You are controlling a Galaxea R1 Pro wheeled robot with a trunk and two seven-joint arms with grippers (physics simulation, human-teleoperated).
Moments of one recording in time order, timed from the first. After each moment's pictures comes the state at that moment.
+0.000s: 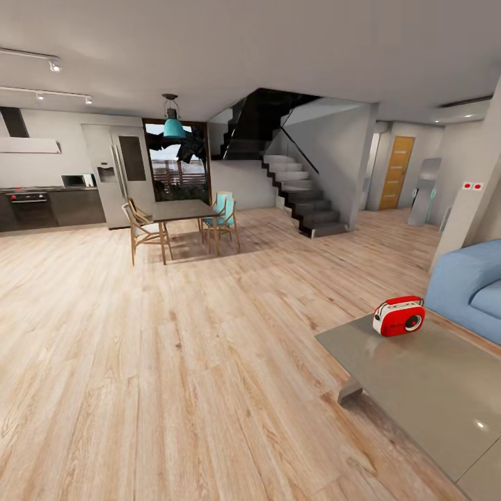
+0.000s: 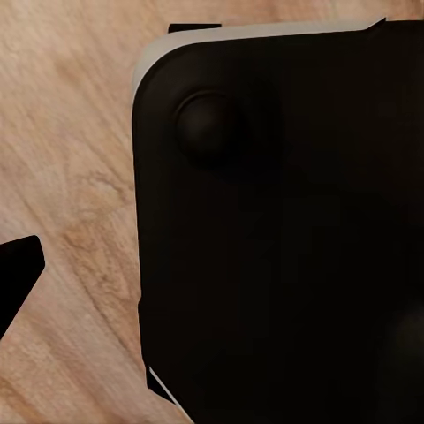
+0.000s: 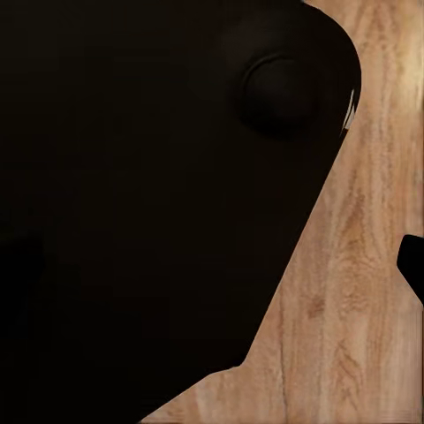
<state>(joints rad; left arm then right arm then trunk) 0.00 0.01 0.00 -0.03 0.00 -0.05 0.00 0.00 0.02 0.34 0.00 -0.02 -0.02 0.00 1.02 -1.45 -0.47</state>
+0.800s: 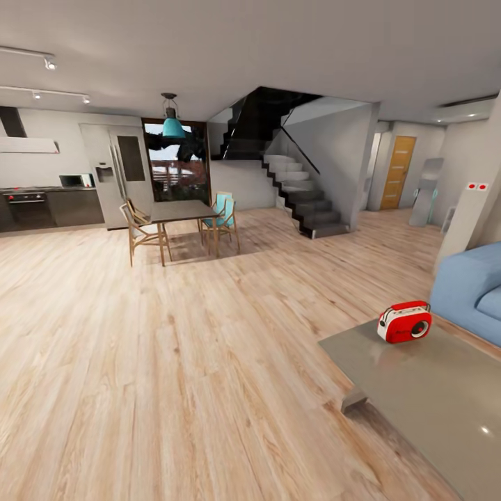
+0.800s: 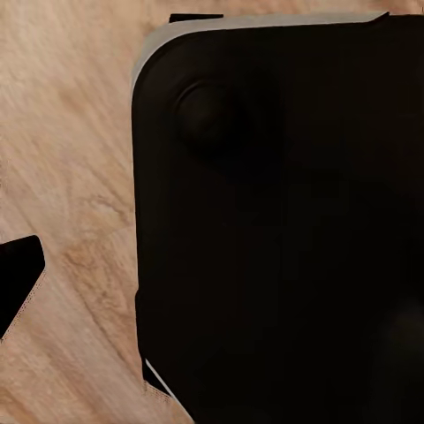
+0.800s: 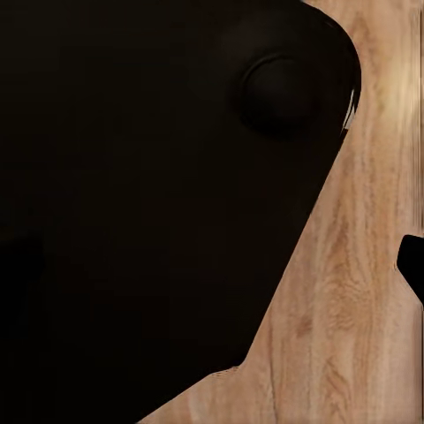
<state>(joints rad) 0.00 0.01 0.00 -0.03 0.02 -0.04 0.00 0.00 0.02 0.34 0.00 -0.02 -0.02 0.00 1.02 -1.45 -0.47</state>
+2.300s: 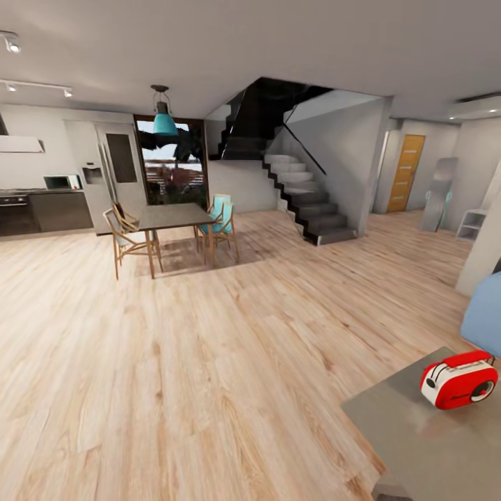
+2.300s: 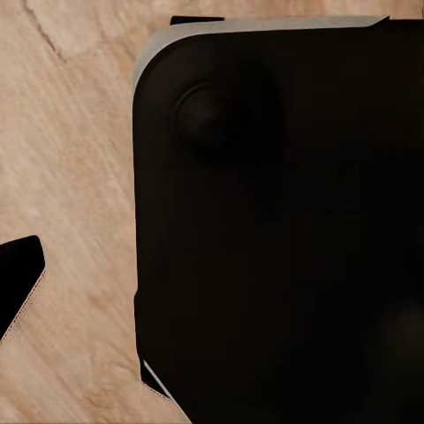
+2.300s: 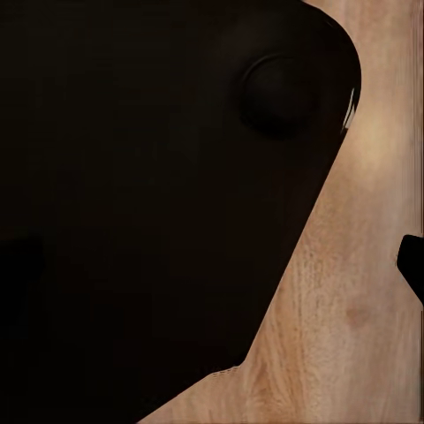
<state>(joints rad) 0.00 0.01 0.01 -0.03 0.02 -0.04 0.00 0.00 0.02 0.34 0.00 -0.02 -0.02 0.00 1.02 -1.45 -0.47</state>
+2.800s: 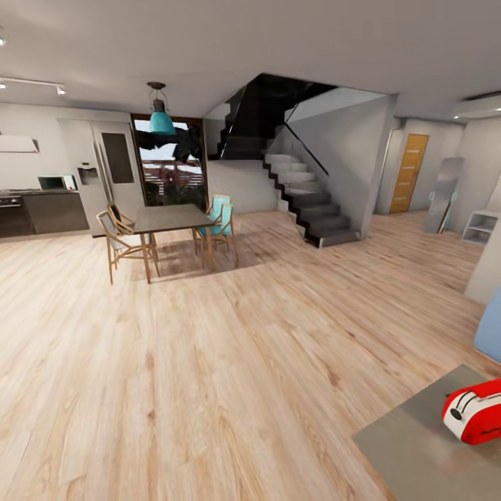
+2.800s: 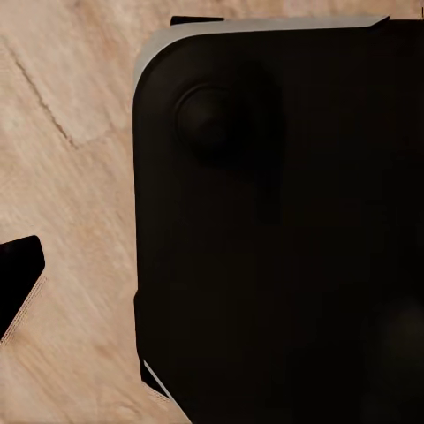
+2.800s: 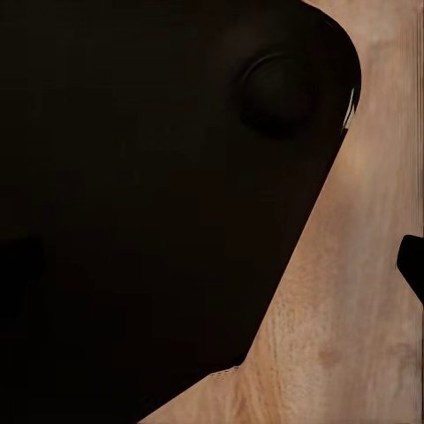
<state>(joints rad) 0.00 0.01 0.01 -0.03 0.02 -0.04 0.00 0.00 0.02 0.34 0.00 -0.02 -0.02 0.00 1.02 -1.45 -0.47</state>
